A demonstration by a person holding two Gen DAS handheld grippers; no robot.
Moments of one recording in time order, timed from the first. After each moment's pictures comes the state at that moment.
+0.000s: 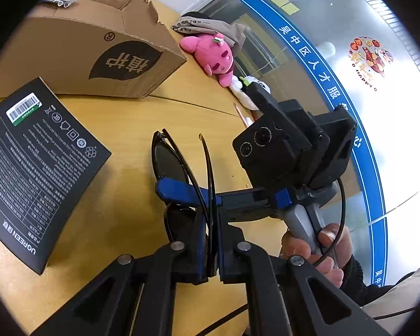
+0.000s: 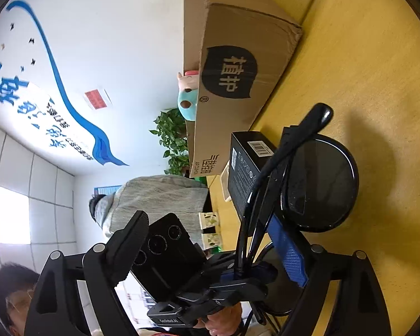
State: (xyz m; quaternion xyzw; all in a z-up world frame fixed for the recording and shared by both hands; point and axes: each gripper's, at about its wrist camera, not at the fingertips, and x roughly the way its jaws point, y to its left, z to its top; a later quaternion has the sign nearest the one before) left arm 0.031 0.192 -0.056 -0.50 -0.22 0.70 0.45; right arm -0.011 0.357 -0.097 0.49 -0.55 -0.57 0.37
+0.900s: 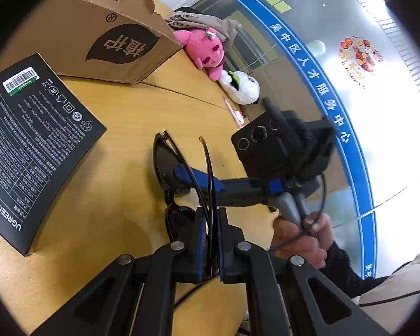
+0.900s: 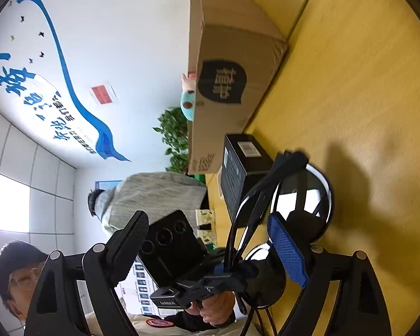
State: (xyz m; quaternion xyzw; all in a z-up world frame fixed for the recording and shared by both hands) left arm 0.041 0.186 -0.064 -0.50 -0.24 0.68 0.49; right arm -0.005 0.380 -0.098 0.48 -0.54 -0.58 0.38
